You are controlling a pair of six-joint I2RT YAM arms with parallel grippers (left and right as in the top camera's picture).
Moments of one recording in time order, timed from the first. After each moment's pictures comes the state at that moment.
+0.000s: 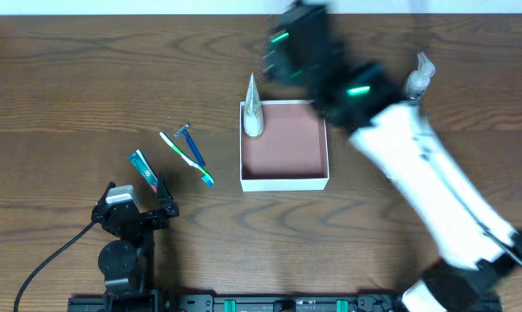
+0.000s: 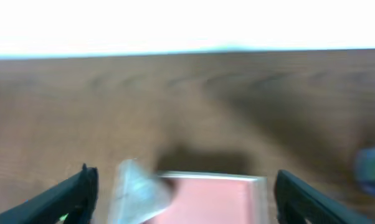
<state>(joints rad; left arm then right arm) 0.10 0.01 0.05 -0.17 -0.04 -0.12 0.57 1.73 1.94 -0.92 0.35 0.50</state>
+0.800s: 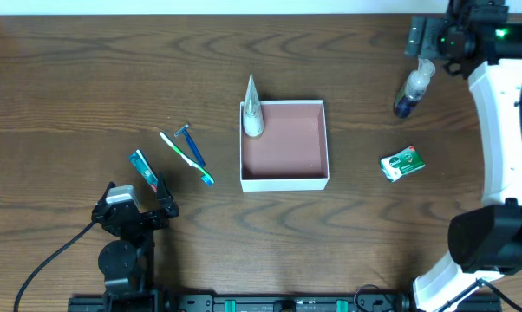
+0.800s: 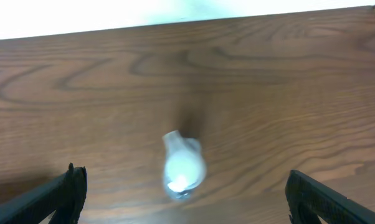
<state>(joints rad) 0.10 0.01 0.05 -0.17 -0.04 -0.12 -0.04 1.85 1.92 -0.94 0.15 0.09</state>
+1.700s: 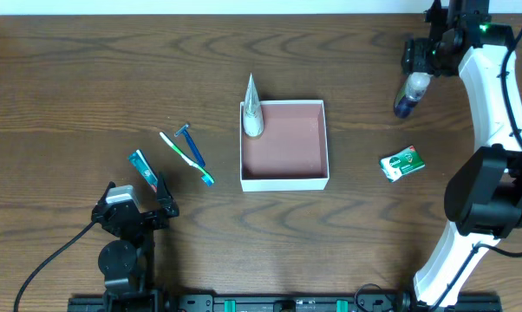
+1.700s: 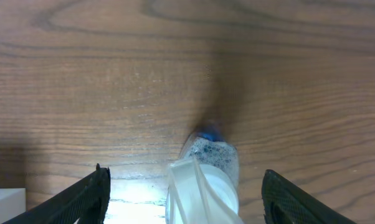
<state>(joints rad) 0.10 0.01 0.05 -0.17 -0.04 -0.12 -0.10 2.09 1.92 -0.93 -0.06 -0.02</state>
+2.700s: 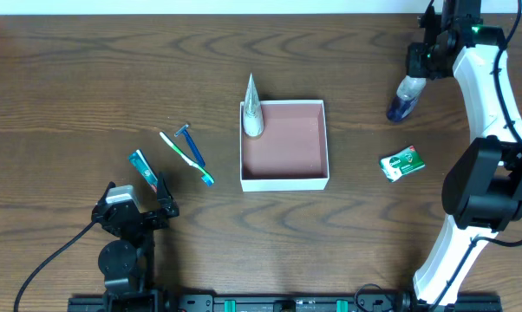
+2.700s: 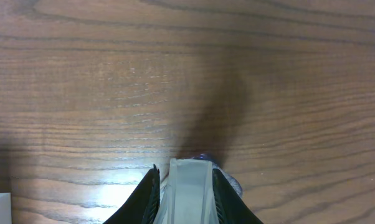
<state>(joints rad) 0.10 0.01 0.05 -0.17 -0.04 -0.12 -0.10 2.13 1.92 -0.91 -0.06 -0.03</state>
